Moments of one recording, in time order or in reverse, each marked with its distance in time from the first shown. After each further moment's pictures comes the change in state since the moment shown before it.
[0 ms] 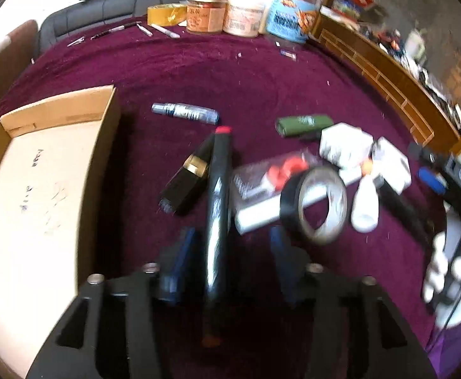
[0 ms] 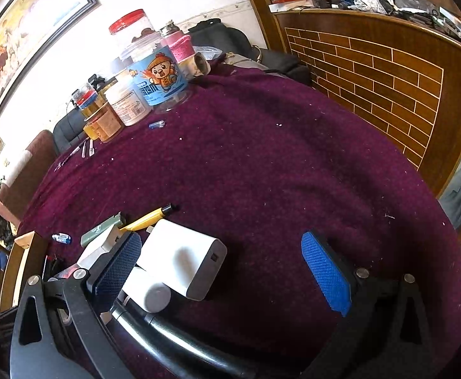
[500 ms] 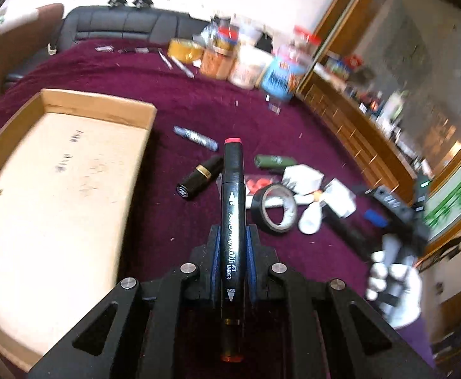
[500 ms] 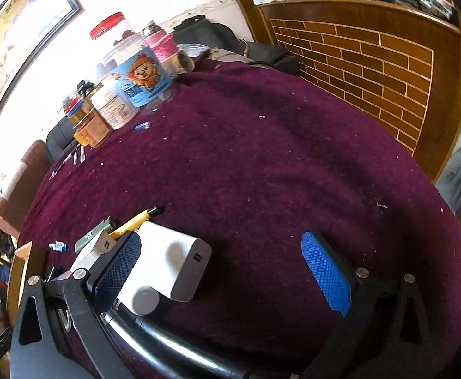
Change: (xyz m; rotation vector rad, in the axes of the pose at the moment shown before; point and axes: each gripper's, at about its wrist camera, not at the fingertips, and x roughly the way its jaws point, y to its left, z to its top) left arm -0.095 0.031 -0.046 -0.170 -0.207 -0.182; right arm 0.005 -0.014 0.001 0.077 0.024 -0.013
